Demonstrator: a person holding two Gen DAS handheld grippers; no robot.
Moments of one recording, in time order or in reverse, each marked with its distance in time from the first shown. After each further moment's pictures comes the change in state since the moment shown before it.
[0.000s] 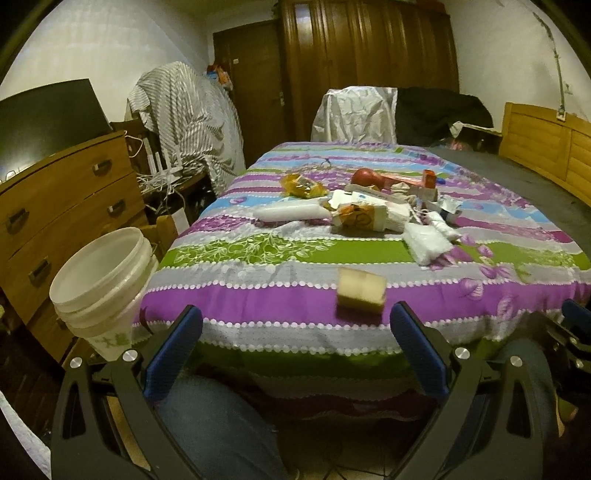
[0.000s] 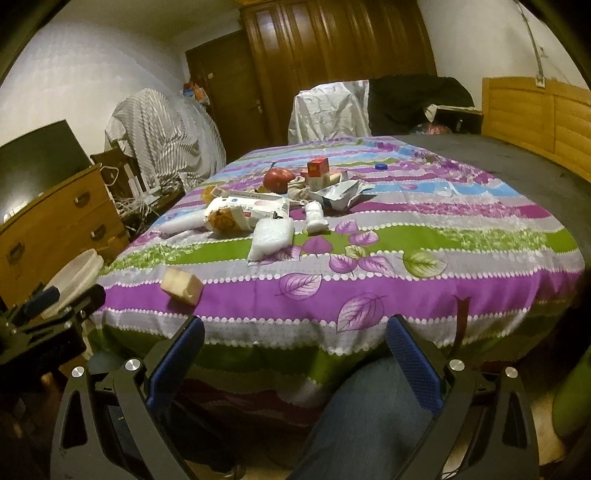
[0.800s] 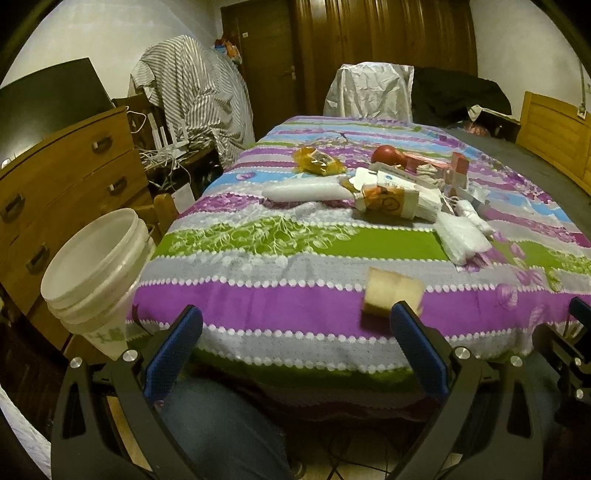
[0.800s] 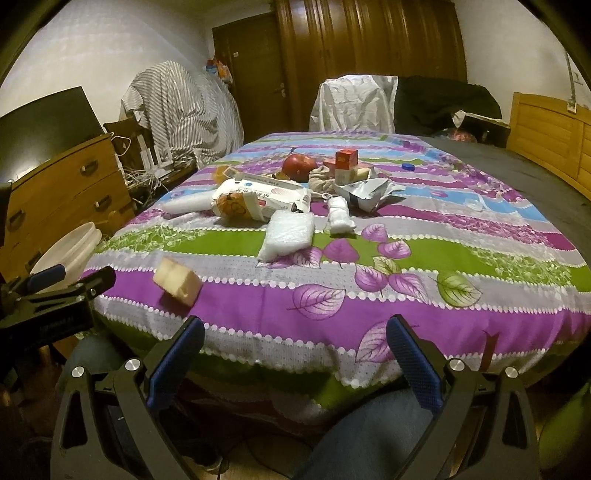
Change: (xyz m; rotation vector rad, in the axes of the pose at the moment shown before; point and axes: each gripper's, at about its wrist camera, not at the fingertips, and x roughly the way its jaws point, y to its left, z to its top) left arm 0.046 0.010 0.016 -0.026 0.099 0.032; right arm 0.050 0.019 0.018 -0.106 0.058 0.030
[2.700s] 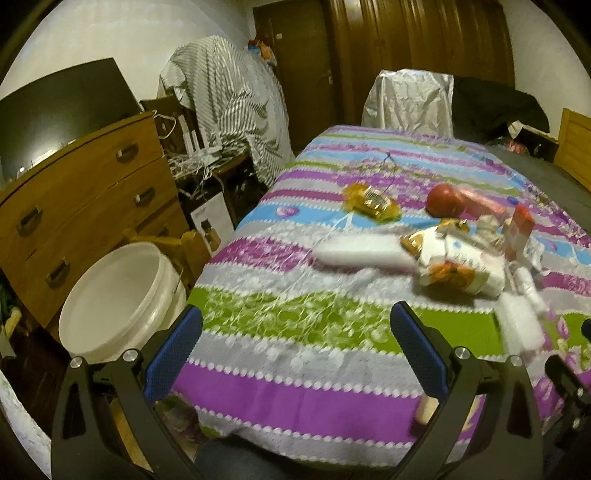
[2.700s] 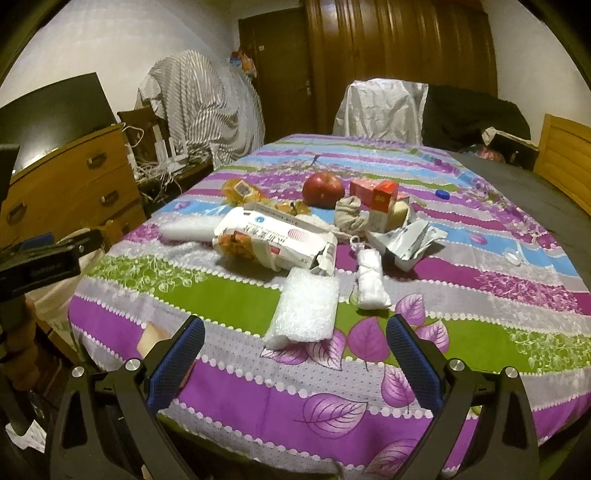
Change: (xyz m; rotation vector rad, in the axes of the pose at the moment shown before) left arm 0.043 0.035 0.074 -0.060 0.009 0.128; right arm 0.069 0.012 0.077 -0.083 0.024 0.057
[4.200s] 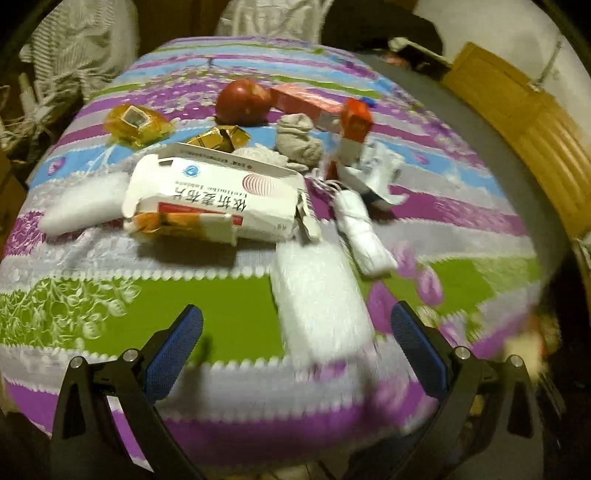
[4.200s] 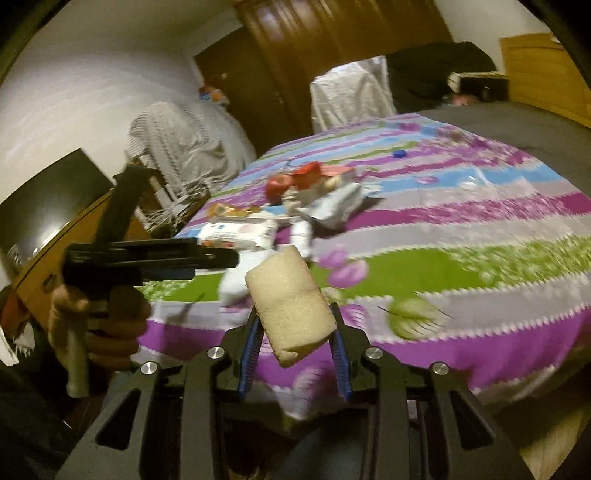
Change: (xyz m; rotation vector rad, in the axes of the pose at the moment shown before) left arm 0.050 -0.182 0.008 0.165 0.369 -0.527; right arm -0.071 -0.121 -0.064 0.300 -0.044 0.123
